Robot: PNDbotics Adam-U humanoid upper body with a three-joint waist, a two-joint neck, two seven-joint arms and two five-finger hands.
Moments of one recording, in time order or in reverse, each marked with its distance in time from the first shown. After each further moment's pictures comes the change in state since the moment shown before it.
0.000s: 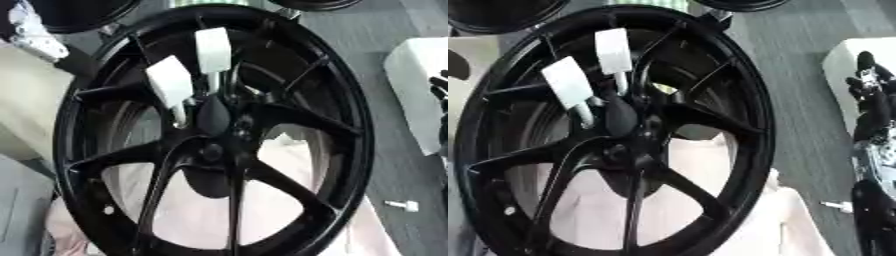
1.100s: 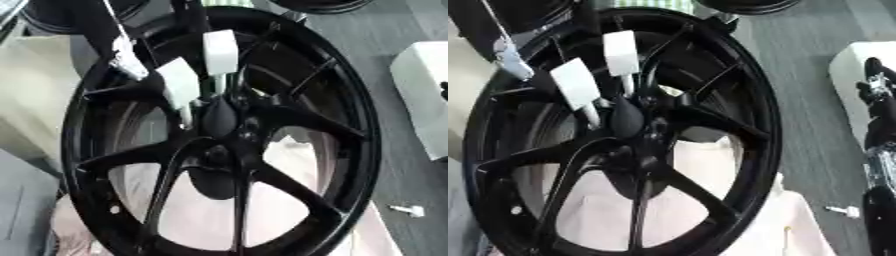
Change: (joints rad) left arm -0.018 -0.089 -0.123 0.090 0.023 -0.027 0.027; right arm -0.010 0.002 0.019 0.000 0.006 0.013 0.014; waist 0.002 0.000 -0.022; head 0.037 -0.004
